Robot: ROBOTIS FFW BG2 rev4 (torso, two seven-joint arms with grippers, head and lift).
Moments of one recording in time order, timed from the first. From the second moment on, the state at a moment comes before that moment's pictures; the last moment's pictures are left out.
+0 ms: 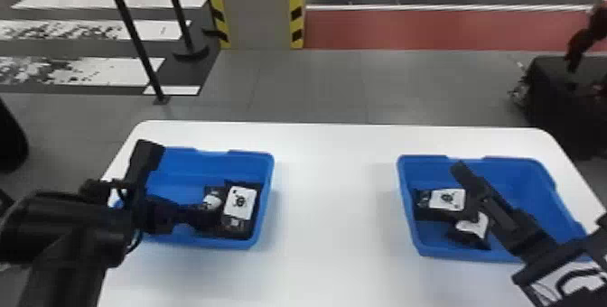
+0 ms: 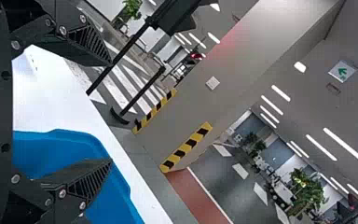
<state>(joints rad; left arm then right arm) -0.13 0.18 0.18 -1.57 -0.45 0.92 -1.08 0.25 -0.02 -0.26 -1.79 -0.76 0.41 0.43</state>
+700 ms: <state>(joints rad) -0.02 0.17 0.17 -2.07 -0.31 0.91 -1.21 0.21 -0.02 -0.18 -1.79 -0.76 0.48 0.49</state>
